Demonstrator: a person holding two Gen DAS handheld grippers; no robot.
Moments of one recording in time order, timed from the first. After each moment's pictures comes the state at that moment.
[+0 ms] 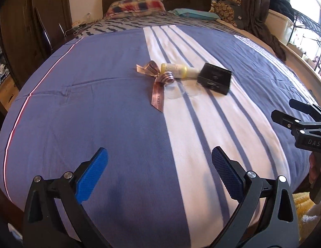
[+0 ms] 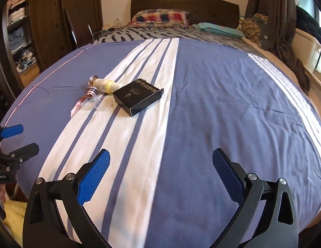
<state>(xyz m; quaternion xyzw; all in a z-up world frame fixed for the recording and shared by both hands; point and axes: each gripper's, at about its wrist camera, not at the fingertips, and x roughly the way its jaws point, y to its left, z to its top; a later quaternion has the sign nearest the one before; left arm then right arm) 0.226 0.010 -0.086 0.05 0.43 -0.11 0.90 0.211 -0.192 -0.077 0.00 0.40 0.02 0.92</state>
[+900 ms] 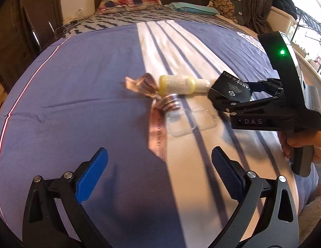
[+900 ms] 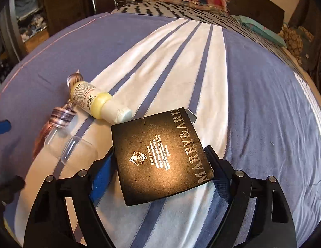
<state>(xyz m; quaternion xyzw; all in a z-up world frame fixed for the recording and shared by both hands) 0.315 -0.013 -0.099 0.05 0.44 -0.14 0.89 0.369 -0.150 -0.114 -0.08 0.46 0.10 0.88</state>
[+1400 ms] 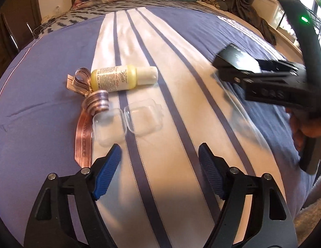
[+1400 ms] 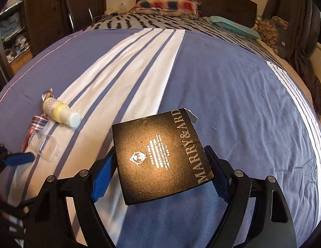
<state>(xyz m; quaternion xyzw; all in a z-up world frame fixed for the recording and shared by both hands) 0.328 -0.081 -0.128 0.06 0.47 -0.18 0.86 0.345 -0.223 -0.095 -0.05 0.43 0.04 0.90</state>
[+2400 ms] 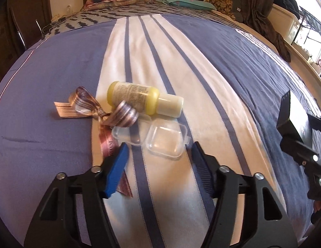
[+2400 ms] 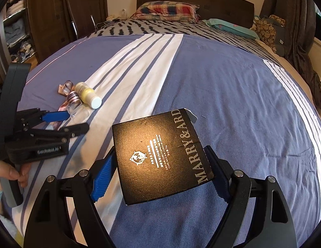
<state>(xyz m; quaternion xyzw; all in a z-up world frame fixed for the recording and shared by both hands) 0.398 -0.084 -0.127 0.04 0.45 -0.15 0.88 0.320 -0.237 -0.085 -0.03 0.41 0.05 0.91</state>
